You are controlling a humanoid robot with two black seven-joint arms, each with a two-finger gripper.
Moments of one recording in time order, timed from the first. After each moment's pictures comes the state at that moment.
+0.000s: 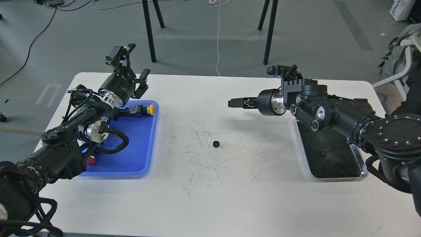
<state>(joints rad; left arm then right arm) -0.80 0.23 -0.58 -0.56 0.26 -0.34 -0.49 1.17 0.00 -0.22 0.20 -0.89 0.38 0.41</state>
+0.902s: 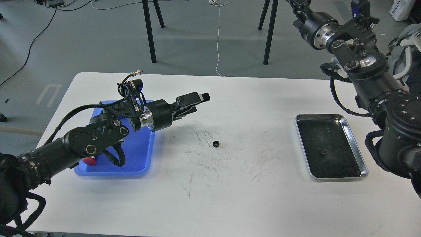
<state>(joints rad) -0.88 0.26 -0.26 -0.80 1.10 -0.27 -0.49 1.30 0.00 -0.01 -0.06 -0.36 0.28 0.32</state>
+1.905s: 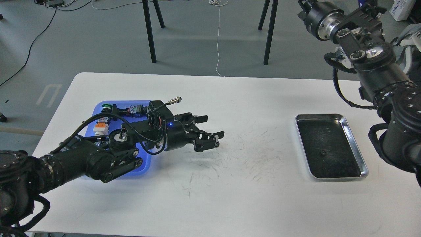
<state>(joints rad) -0.90 0.18 -0.03 -0.79 1.68 0.25 -0.49 1.35 -0.02 -0.02 -0.06 -0.34 0.28 0.26</state>
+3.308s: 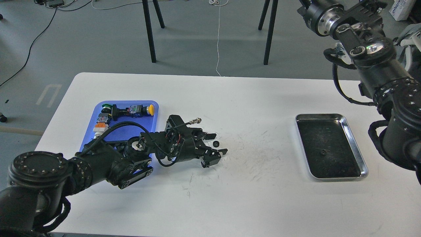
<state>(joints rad) -0.91 0.00 0.18 -0.54 1.70 0.26 -0.49 1.37 -0.01 -0.02 -0.06 -0.34 0.28 0.26</state>
